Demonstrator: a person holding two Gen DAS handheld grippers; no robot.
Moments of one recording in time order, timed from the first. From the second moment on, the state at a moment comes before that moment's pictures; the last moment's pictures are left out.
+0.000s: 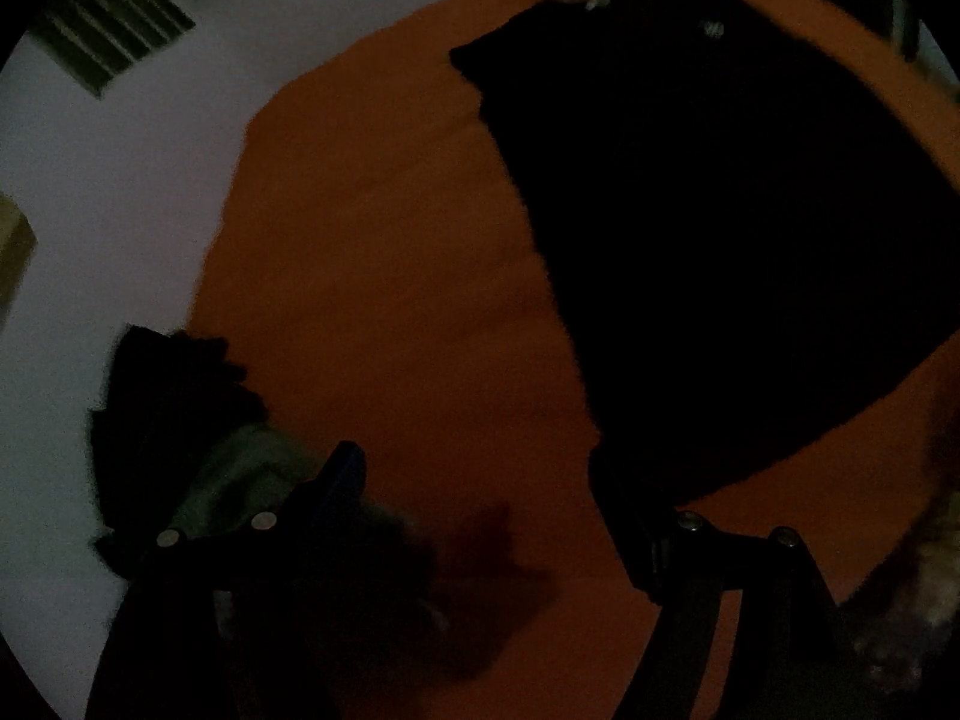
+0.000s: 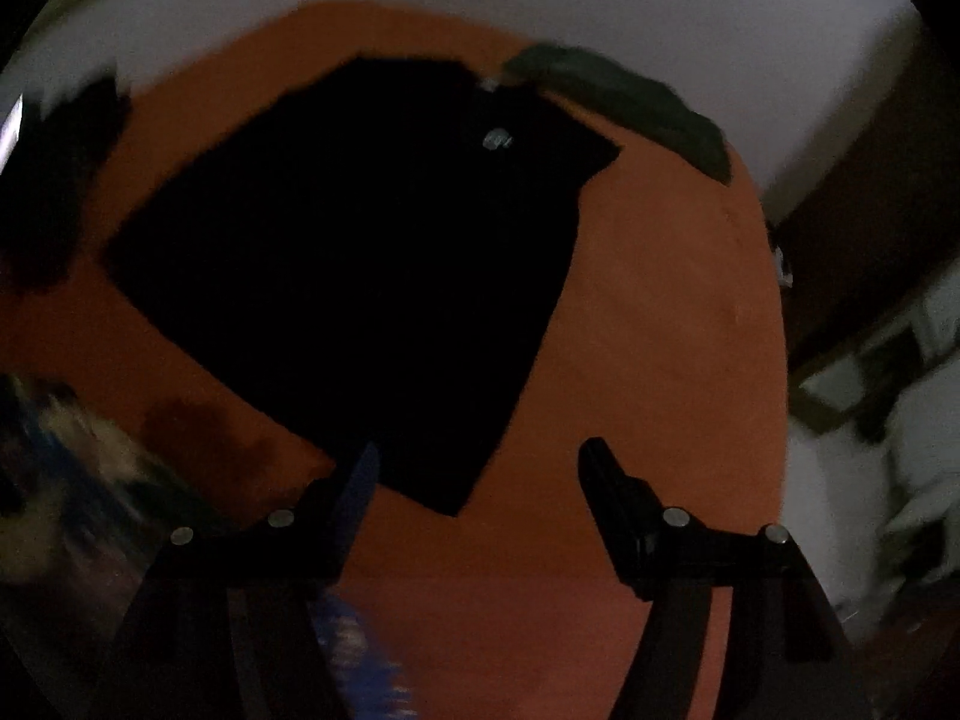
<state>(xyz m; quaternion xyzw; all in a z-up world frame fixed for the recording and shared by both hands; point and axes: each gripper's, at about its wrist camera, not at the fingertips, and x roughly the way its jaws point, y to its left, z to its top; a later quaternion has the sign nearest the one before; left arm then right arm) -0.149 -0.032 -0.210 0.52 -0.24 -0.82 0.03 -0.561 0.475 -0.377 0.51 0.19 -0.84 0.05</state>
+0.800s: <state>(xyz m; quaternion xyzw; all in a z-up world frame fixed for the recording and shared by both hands) -0.131 0.076 -0.205 0.46 -0.03 -0.87 -0.16 -0.534 0.373 -0.487 0.35 0.44 -0.82 0.14</state>
